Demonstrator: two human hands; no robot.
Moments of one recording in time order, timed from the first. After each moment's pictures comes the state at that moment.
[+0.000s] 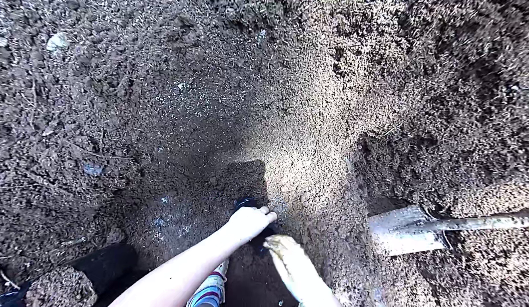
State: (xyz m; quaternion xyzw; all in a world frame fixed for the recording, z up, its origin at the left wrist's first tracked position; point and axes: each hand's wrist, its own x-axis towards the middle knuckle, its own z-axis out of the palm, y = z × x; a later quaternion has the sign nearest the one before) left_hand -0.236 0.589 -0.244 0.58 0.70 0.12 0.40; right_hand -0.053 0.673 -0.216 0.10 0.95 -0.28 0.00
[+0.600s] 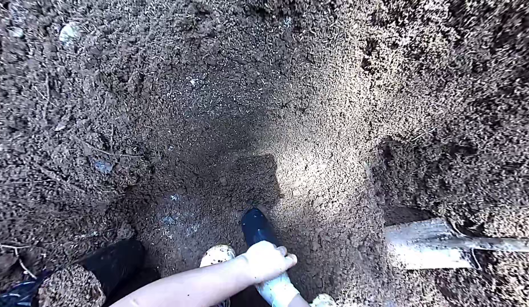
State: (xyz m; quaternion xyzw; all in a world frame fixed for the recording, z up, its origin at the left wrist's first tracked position) left_hand -0.184 0.573 -0.261 0.65 0.60 0.17 0.43; right_hand -0.089 0.620 -0.253 0.17 0.80 -0.20 0.55
